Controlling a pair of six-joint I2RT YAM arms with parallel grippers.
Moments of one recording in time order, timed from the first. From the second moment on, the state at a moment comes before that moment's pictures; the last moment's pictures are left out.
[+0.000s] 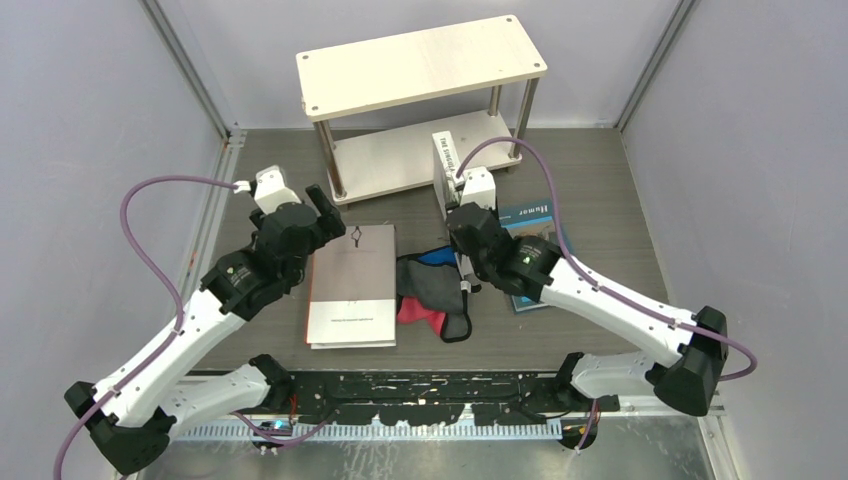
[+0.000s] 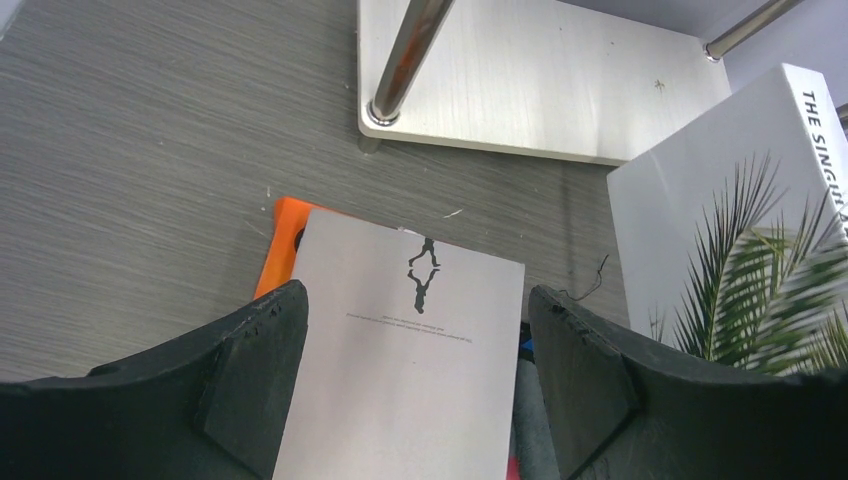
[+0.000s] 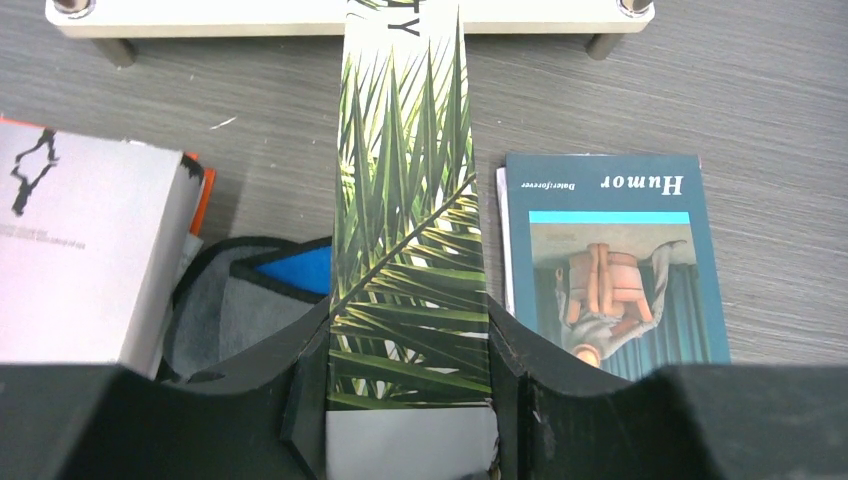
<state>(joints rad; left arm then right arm) -0.72 0.92 1.06 -0.62 -0.71 -0.73 0.96 1.20 1.12 -0.53 0.73 0.35</state>
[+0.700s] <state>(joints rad) -0.72 0.92 1.06 -0.63 -0.71 -0.68 0.77 1.30 1.19 -0.41 0.60 0.28</state>
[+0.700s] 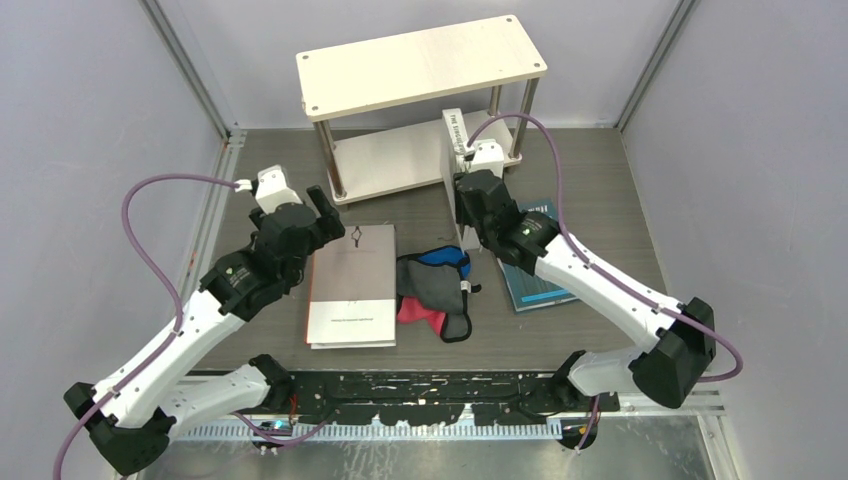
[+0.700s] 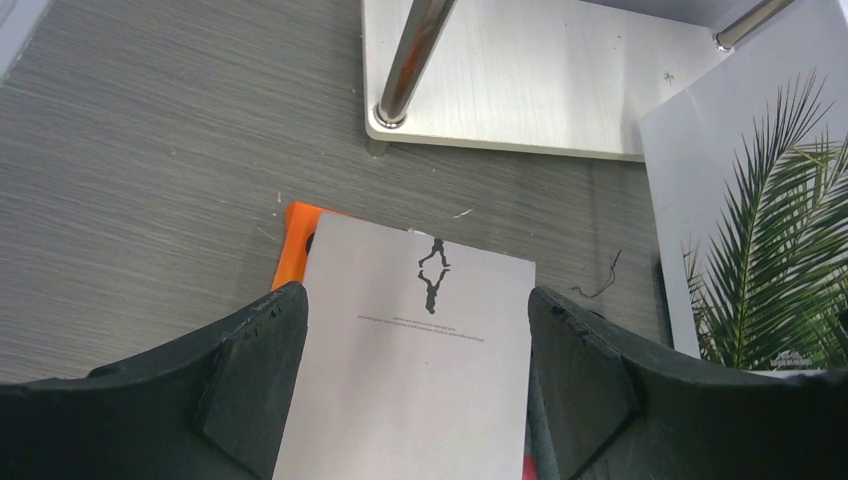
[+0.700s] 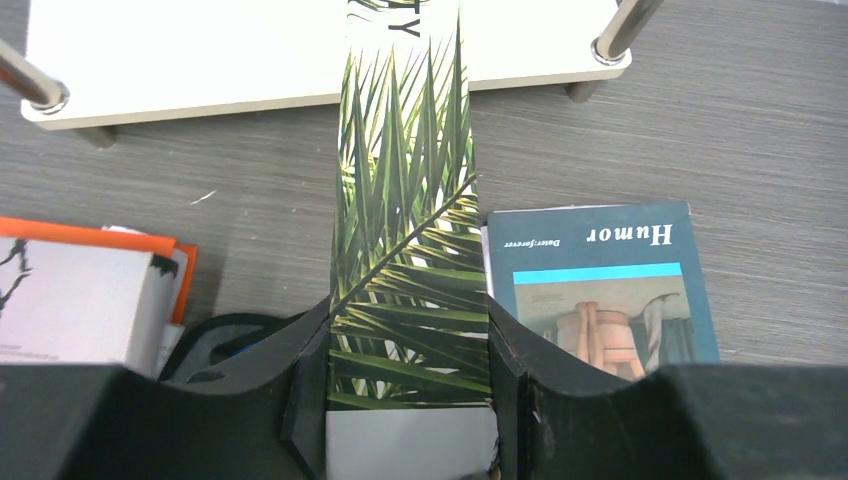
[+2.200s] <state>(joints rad) -0.72 1.15 1.06 -0.43 -0.68 -0.57 0.30 1.93 1.63 -0.06 0.28 0.03</state>
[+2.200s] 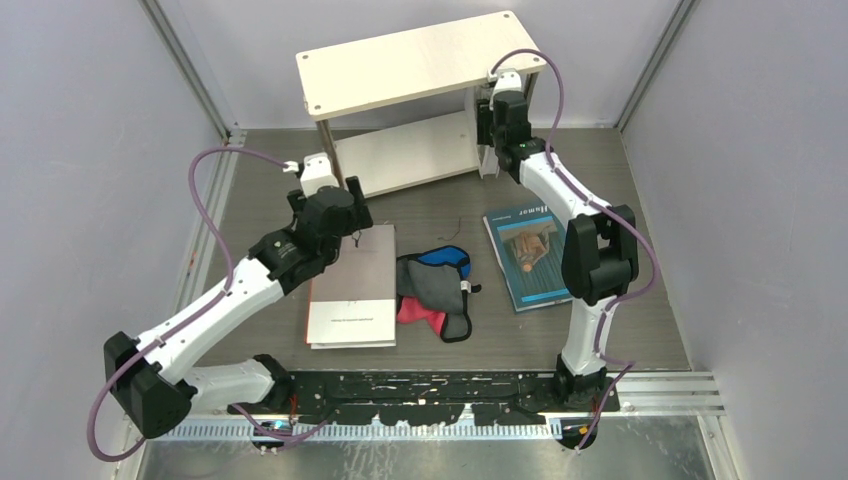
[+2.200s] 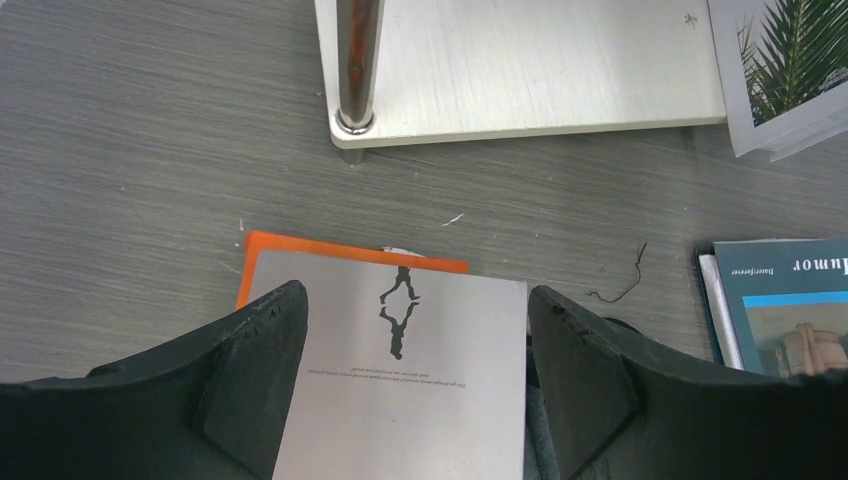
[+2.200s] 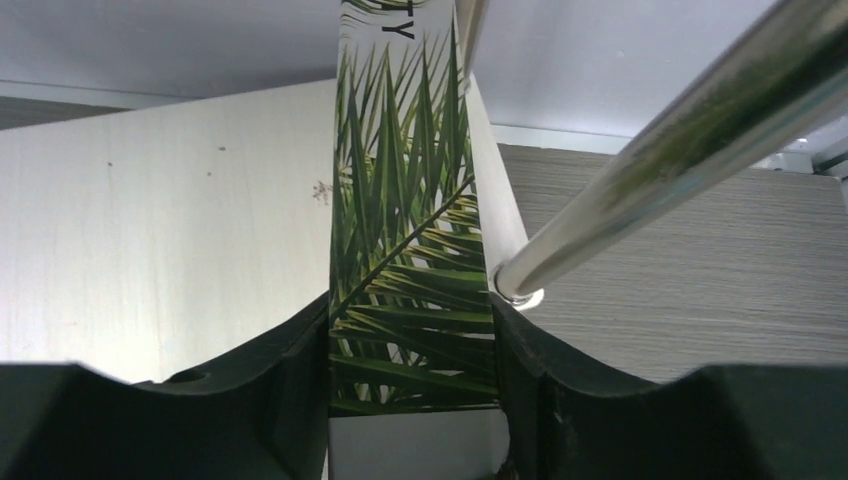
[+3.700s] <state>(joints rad) -0.72 1.22 1.09 -0.39 -0.65 -0.60 0.25 1.89 1.60 -0.16 0.27 0.04</state>
